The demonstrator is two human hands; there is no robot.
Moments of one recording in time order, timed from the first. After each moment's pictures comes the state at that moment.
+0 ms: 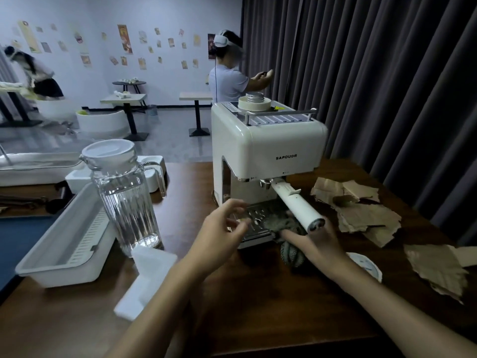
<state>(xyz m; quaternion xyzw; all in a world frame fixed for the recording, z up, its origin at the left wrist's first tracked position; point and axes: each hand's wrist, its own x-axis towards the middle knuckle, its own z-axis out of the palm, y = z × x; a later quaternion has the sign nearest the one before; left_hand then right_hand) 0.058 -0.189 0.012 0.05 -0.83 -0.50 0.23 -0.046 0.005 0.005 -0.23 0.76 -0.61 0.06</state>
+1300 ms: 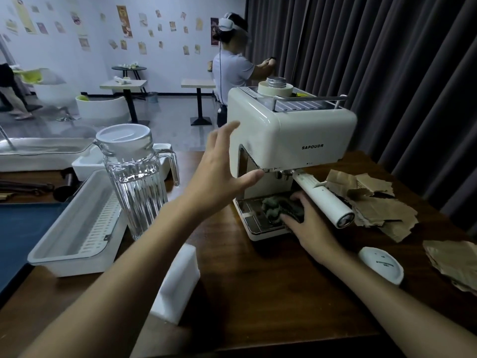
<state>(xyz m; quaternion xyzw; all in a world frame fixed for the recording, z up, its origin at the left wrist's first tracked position) 0.056 -0.231 0.092 0.02 -0.88 -0.36 0.30 -0.055 -0.043 -0.013 -0.25 0.85 -0.46 0.01</state>
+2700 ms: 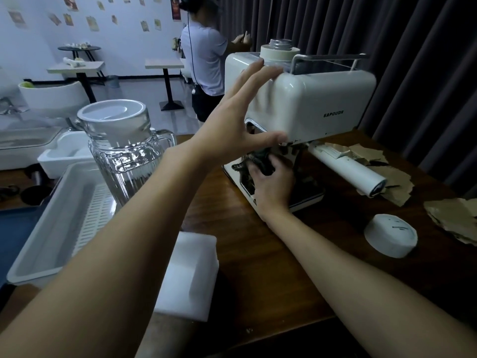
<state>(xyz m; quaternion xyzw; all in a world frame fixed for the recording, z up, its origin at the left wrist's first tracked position) 0.017 -0.273 0.112 -0.20 -0.88 -0.32 0.29 -0.021 -0.167 -0.001 -0.09 0.75 -0.64 -0.16</state>
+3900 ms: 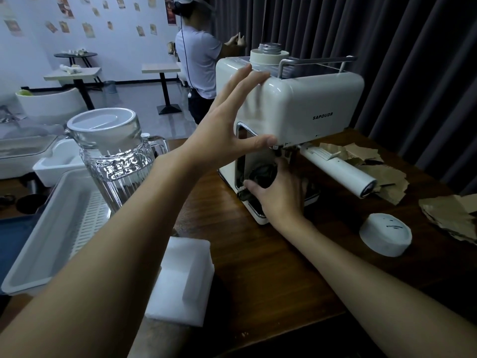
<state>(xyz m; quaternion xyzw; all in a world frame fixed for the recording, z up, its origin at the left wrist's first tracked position) 0.016 -0.273 0.110 -0.20 -0.88 -0.33 0.28 -0.025 -0.130 -0.005 -0.10 0.91 -0.37 -0.18</state>
